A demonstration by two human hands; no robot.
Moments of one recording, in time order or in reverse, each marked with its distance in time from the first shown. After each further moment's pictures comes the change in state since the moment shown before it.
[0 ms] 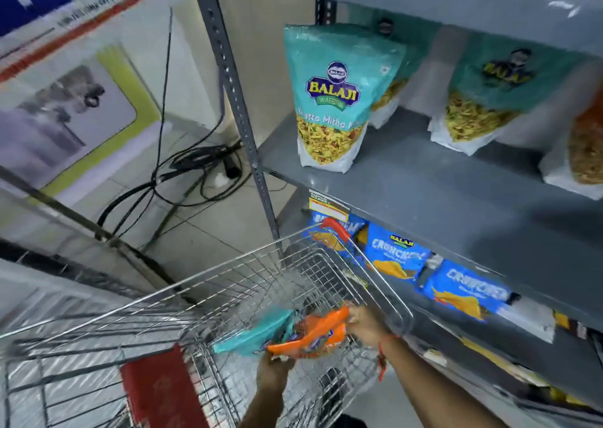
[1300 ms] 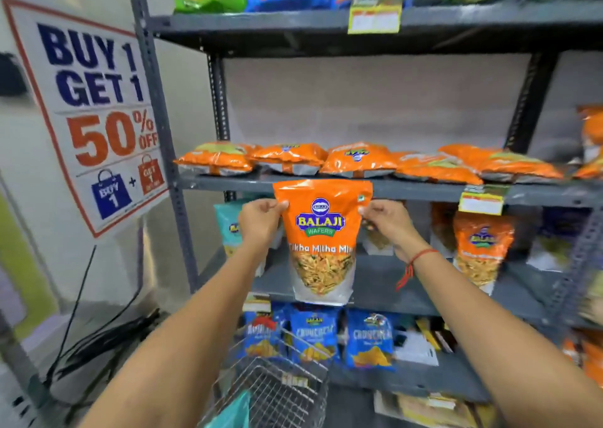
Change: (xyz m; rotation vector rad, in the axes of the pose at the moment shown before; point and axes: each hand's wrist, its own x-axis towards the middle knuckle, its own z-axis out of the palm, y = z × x) left_hand -0.361 0.274 0.059 0.215 -0.425 1.298; right_hand -0.396 -0.096 -0.235 0.646 1.040 -0.588
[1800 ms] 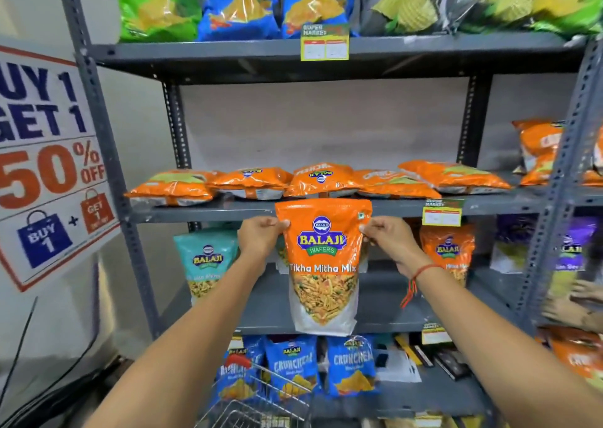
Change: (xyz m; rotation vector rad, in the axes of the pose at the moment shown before) left_hand 0.018 0.017 0.069 -0.041 -0.146 -0.081; right_hand 0.012 0.015 -0.060 -0.098 0.143 0.037
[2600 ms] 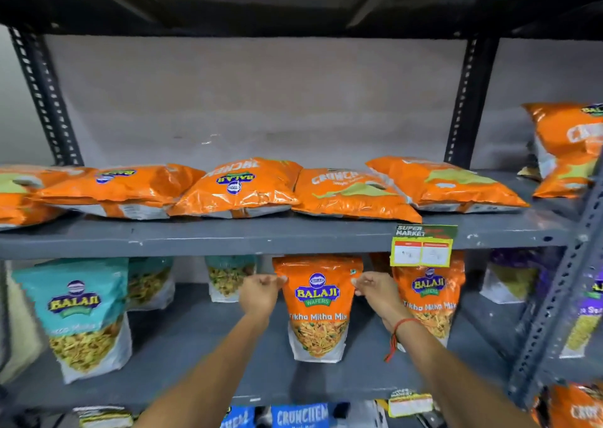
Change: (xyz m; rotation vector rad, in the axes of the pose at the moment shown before) left_hand 0.108 -0.139 0.258 0.087 0.000 -0.243; right_hand 0.176 0.242 -0.062 -0.105 0.011 0.267
